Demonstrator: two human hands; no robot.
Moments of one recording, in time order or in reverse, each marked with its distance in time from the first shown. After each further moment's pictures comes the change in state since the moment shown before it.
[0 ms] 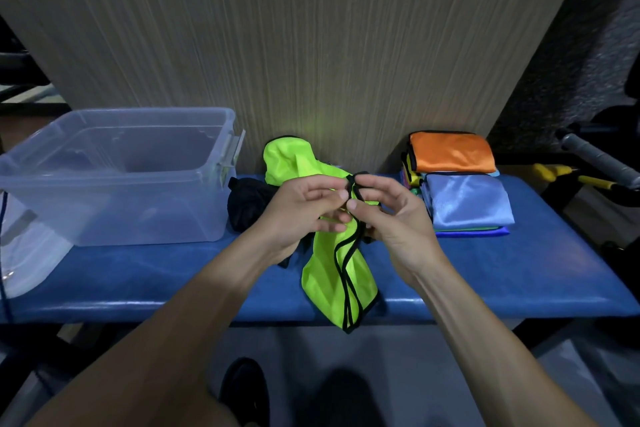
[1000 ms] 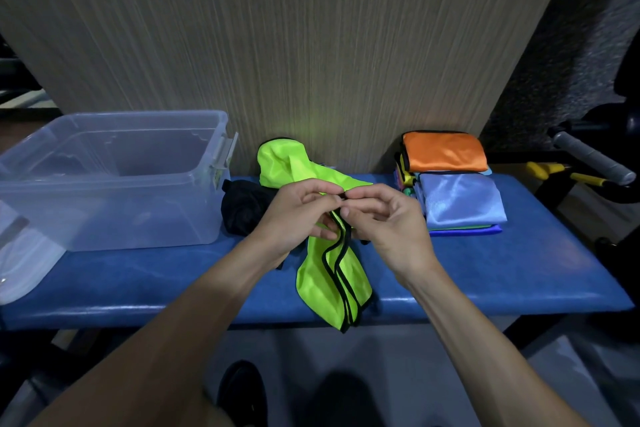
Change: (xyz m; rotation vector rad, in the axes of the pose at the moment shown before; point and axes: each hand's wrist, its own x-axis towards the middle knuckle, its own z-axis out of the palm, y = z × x) left_hand 0.000 -0.002 0.009 0.121 0.049 0.006; right_hand -0.005 0.002 -0.002 -0.056 -0.013 -0.088
